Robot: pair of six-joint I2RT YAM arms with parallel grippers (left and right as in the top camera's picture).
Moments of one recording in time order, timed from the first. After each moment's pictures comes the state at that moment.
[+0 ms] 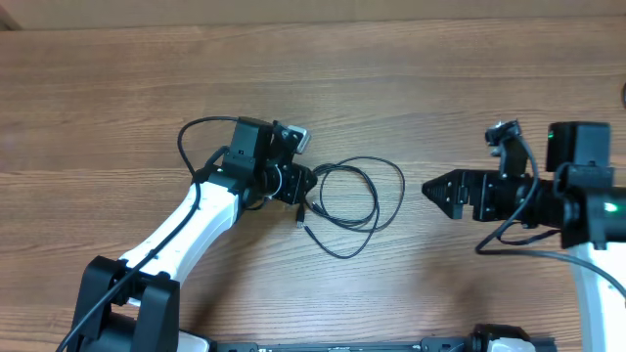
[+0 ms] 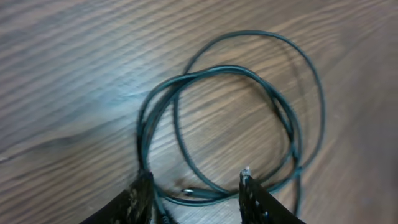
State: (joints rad) left arm -0.34 1.59 0.93 -0.34 0.45 -0.05; right arm -0.08 1.13 1.18 -1.20 -0.62 -0.02
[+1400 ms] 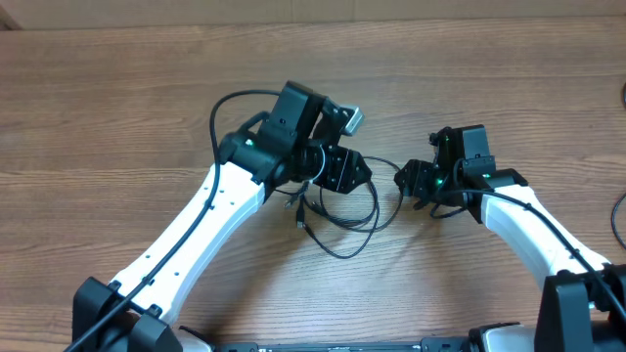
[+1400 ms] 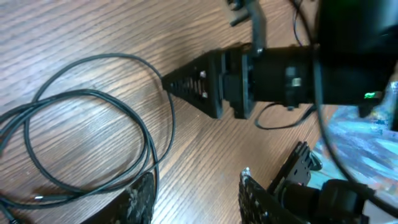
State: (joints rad) left arm -0.54 1.59 1.38 -0.75 0.56 -0.26; right arm 0.15 1.53 0.83 -0.41 -0.27 0.40
